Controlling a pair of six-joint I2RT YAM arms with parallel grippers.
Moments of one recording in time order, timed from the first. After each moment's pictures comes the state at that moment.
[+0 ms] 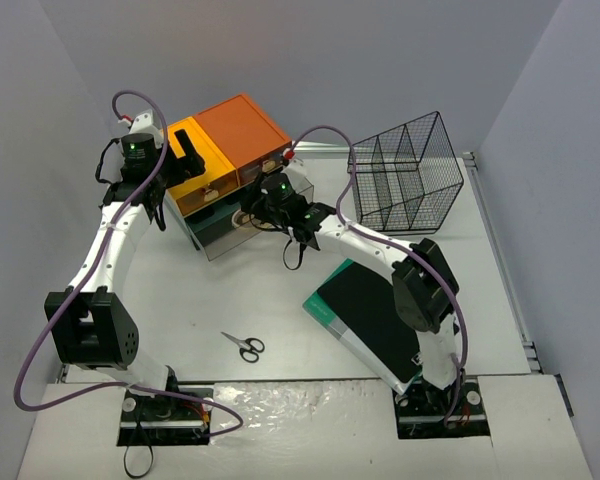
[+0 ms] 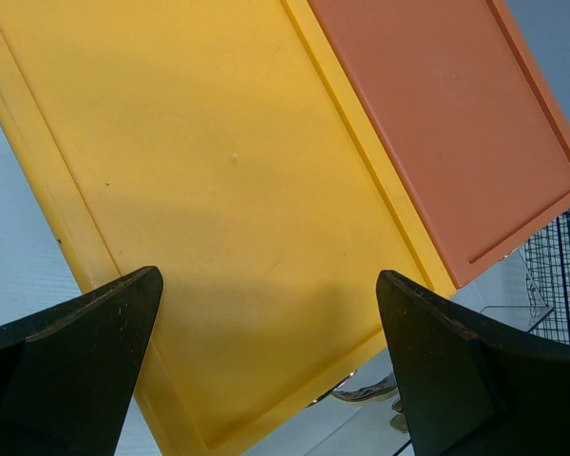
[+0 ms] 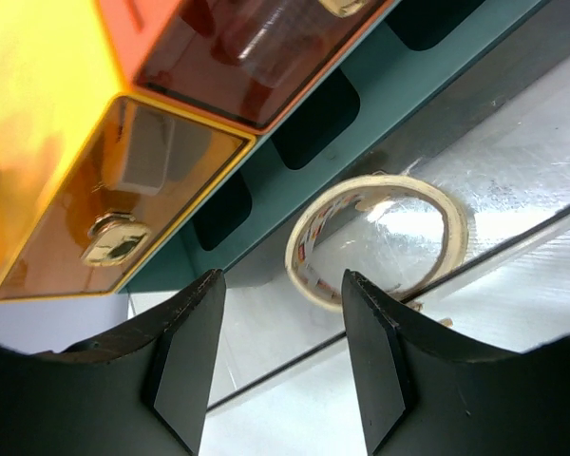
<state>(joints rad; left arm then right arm) -0.01 1.55 1.44 -0.32 0.07 -0.39 0.82 2.01 1.64 -0.08 0.26 0.92</state>
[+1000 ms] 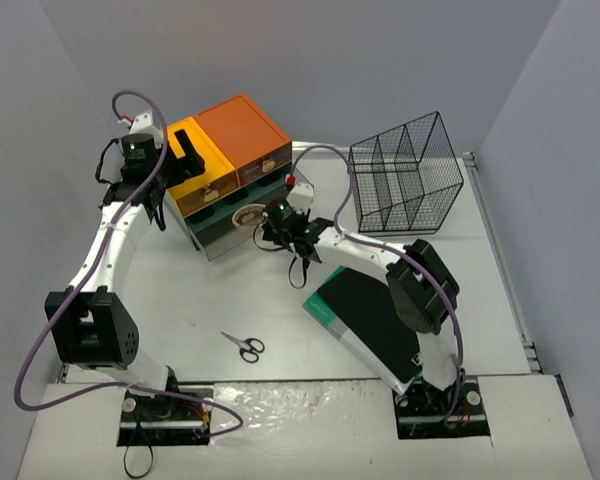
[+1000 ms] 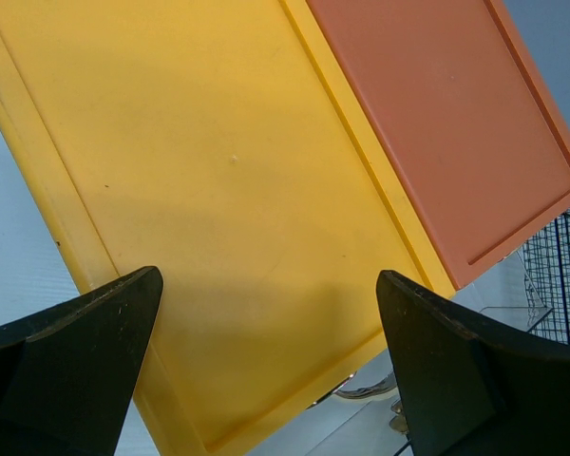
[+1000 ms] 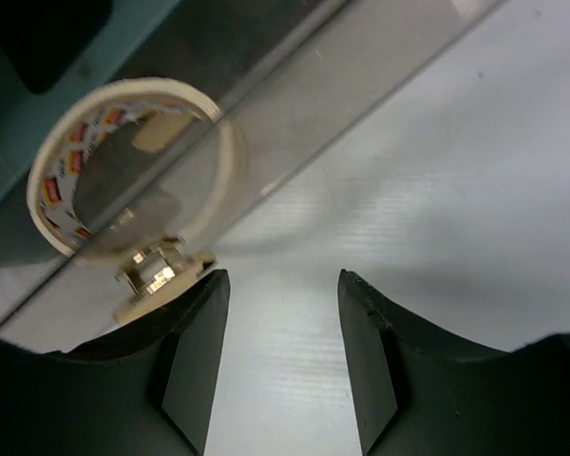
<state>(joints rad) -0.01 1.55 1.44 -0.32 0.07 -0.39 0.82 1.99 1.47 -0.22 0.44 0.80</state>
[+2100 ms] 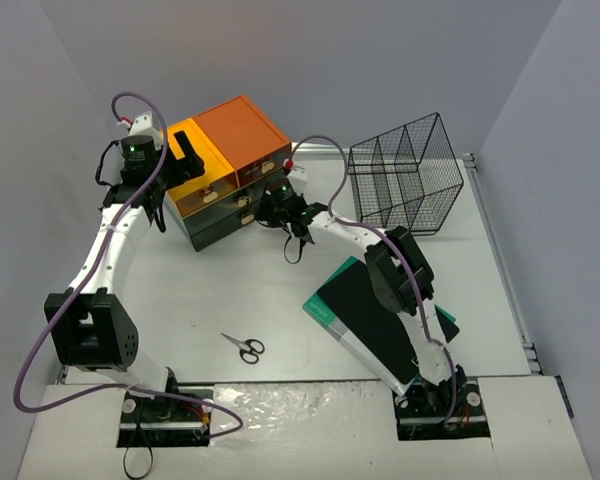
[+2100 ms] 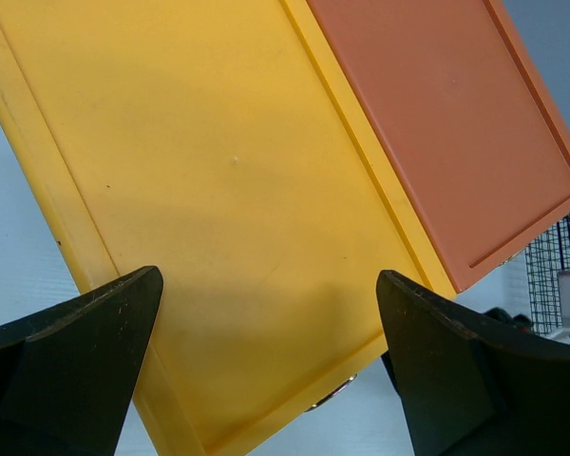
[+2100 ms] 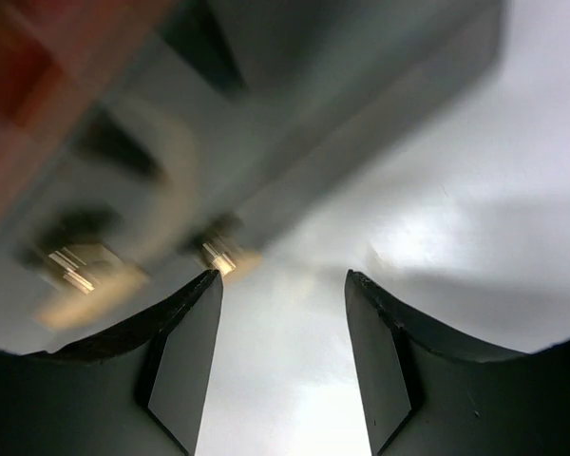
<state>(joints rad) -0.01 1.54 1.42 -0.31 0.07 -0.39 0.72 2.26 1.75 -0.10 0.24 0.77</state>
